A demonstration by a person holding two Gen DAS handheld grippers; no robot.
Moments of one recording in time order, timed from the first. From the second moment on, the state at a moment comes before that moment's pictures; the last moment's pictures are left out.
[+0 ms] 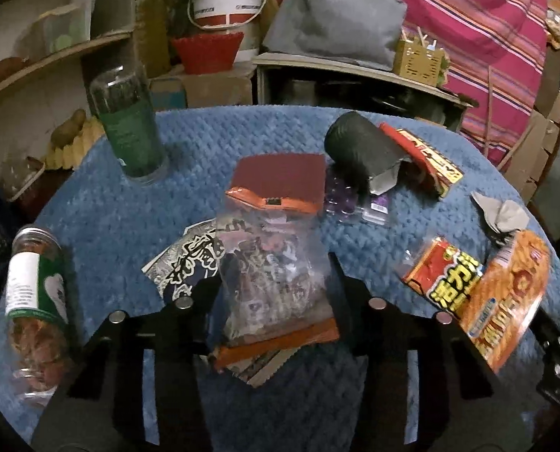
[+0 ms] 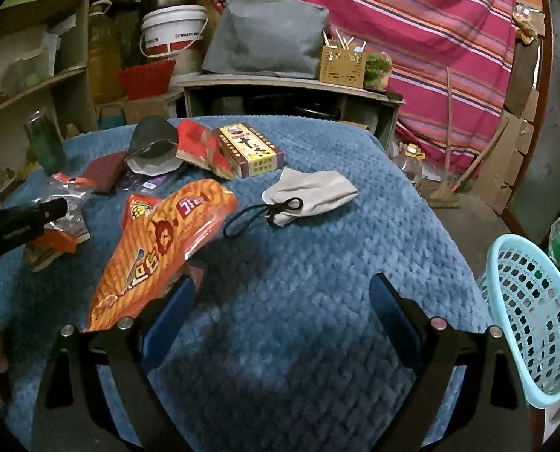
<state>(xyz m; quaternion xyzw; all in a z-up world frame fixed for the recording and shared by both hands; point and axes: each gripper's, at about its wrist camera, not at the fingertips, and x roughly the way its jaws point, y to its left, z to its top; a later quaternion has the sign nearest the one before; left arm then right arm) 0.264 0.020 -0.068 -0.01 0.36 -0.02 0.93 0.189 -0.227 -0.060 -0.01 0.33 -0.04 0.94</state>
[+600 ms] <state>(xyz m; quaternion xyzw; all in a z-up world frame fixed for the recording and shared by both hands) 0.185 0.031 -0.047 0.01 0.31 -0.01 0.95 0.194 -0.203 -0.051 0.01 0.34 0.00 0.94</state>
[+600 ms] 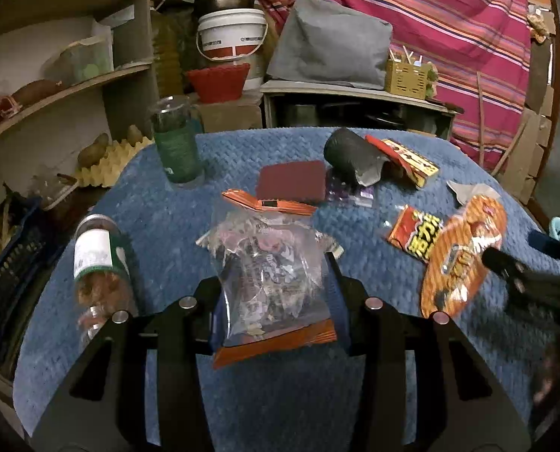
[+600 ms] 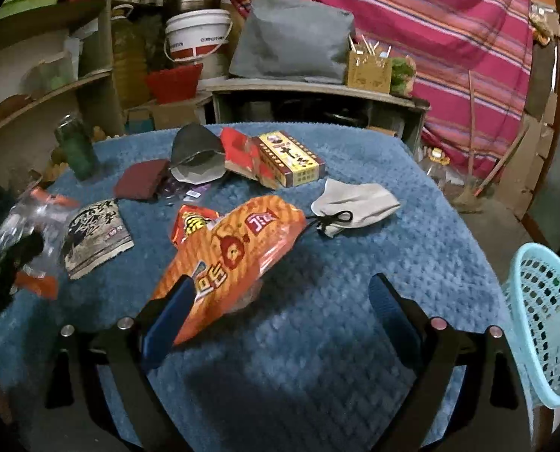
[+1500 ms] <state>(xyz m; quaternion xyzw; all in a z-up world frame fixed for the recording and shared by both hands) 0.194 0.032 -0.068 0.01 0.32 0.00 0.95 0.187 -0.200 -0.041 0.04 0.32 0.09 0.94</state>
